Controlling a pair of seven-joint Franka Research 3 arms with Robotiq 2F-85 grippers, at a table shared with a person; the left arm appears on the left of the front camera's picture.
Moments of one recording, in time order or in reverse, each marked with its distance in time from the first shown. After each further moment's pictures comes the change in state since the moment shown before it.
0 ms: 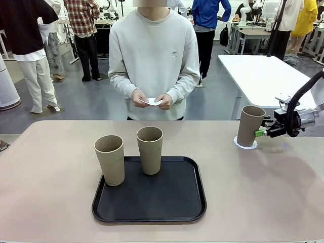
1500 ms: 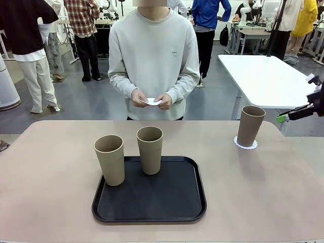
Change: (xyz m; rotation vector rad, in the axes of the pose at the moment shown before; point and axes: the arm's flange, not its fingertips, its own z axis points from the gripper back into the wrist) left arm 0.000 0.000 0.000 0.000 0.001 0.000; right arm 0.115 0.131 0.058 -0.474 0.243 -0.403
